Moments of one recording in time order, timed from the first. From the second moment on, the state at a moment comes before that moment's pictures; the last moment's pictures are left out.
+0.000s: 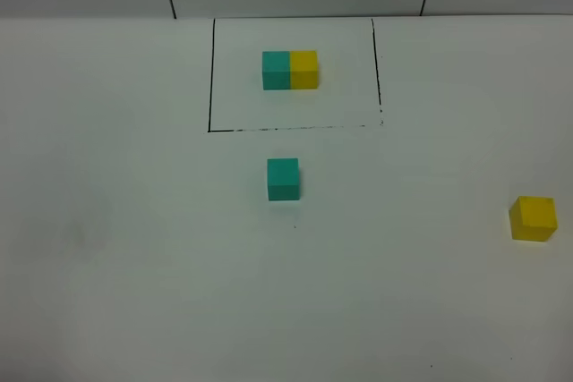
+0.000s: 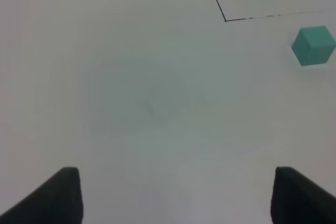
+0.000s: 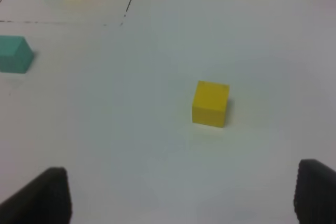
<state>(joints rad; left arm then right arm) -0.06 0.00 -0.50 -0.12 1.04 0.10 0.05 0.00 -0.49 0.00 1.06 0.09</state>
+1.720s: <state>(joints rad) -0.06 0.00 -0.50 -0.12 1.04 0.10 -0.05 1.64 -0.83 0.00 0.61 0.09</state>
